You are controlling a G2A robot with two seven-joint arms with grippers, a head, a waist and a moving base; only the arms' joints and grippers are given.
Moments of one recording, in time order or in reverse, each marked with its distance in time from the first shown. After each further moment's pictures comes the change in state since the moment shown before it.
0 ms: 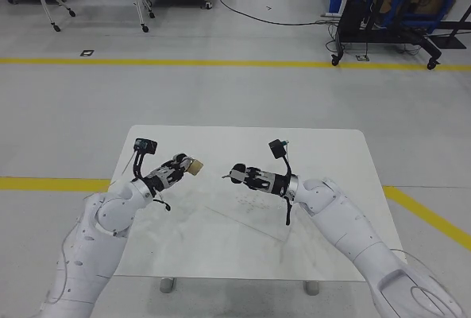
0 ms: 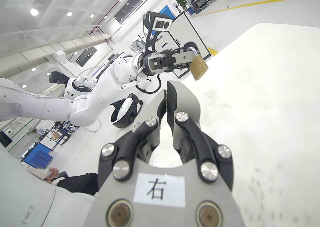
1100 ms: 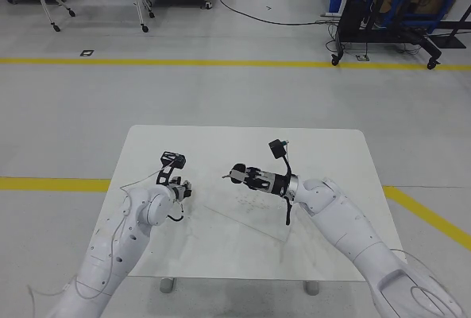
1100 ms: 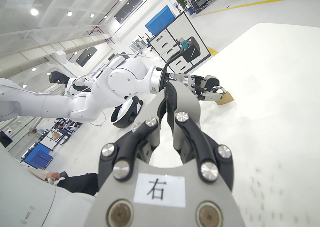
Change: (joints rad) left arm -0.113 -0.017 0.278 0.015 0.488 0.514 -0.328; right arm 0.000 0.000 0.000 0.000 0.000 0.000 0.000
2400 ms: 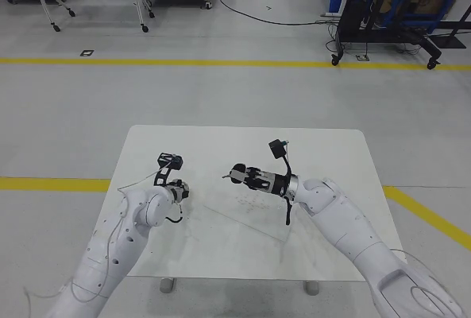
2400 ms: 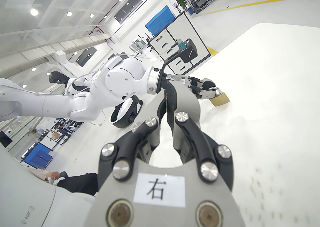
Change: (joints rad) left arm 0.010 0.022 -0.004 -0.033 -0.045 0.041 -0.022; right arm 0.000 0.000 0.000 0.000 0.000 0.000 0.000
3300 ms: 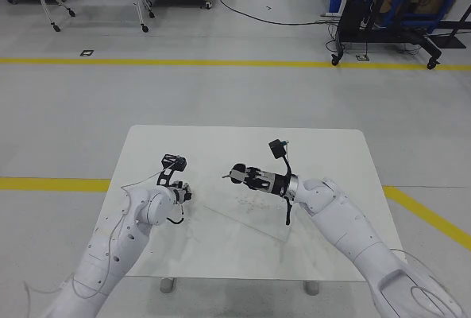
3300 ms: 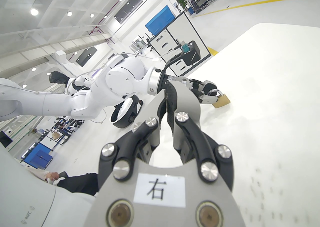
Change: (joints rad) left arm -0.027 0.009 0.050 0.011 -0.016 0.002 -0.041; right arm 0.000 0.000 0.000 0.000 0.000 0.000 0.000
